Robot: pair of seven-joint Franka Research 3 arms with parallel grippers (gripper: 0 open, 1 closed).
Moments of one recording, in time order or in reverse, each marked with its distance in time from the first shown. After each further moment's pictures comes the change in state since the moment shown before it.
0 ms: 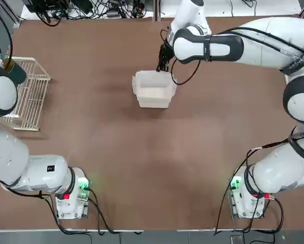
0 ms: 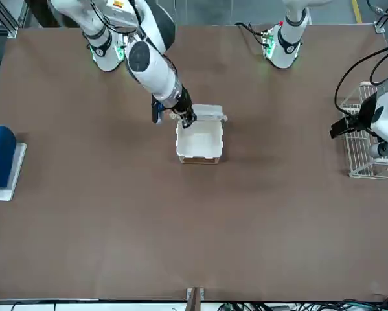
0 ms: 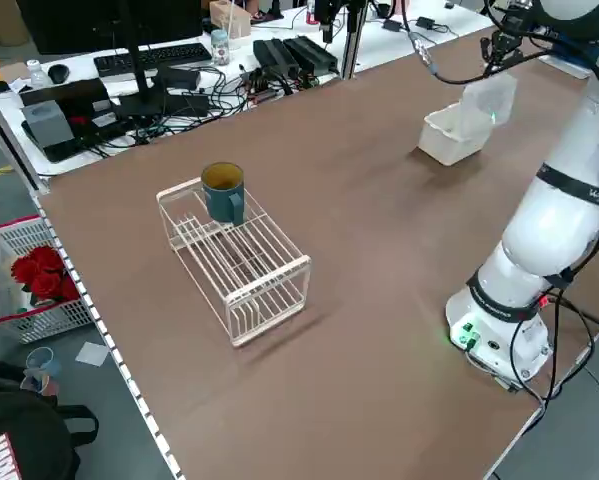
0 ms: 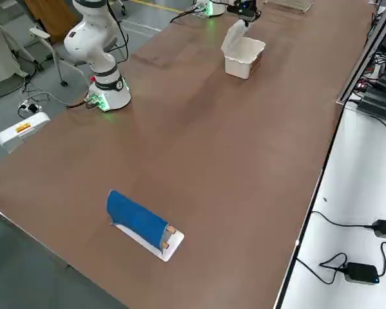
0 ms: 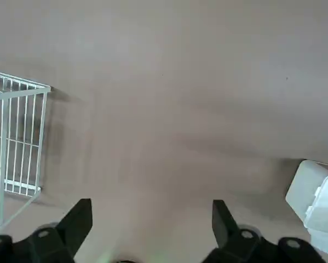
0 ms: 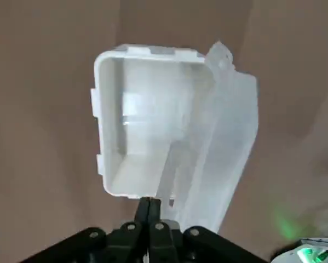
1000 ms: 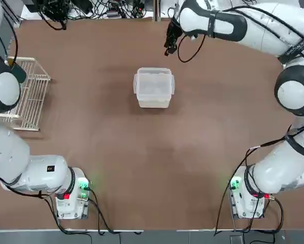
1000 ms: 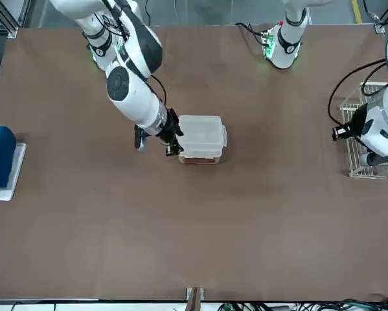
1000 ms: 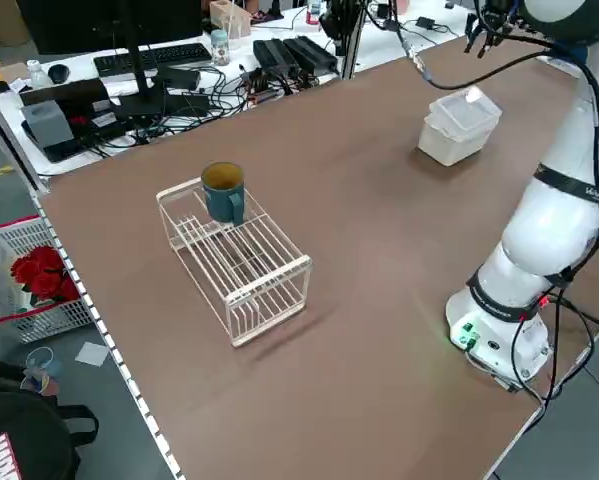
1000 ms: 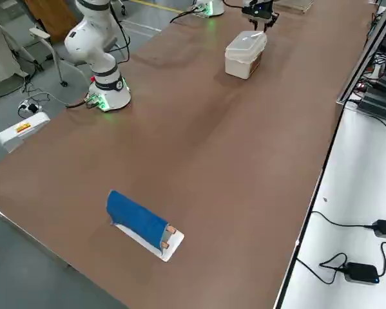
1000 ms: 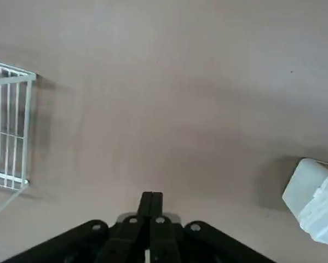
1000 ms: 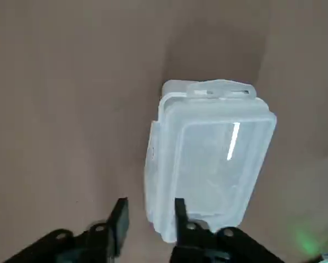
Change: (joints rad) left arm -0.013 0.062 -0.005 -0.009 -0.032 0.001 -0.061; right arm 0.048 0.076 -0.103 0.214 -0.100 -0.204 -0.022
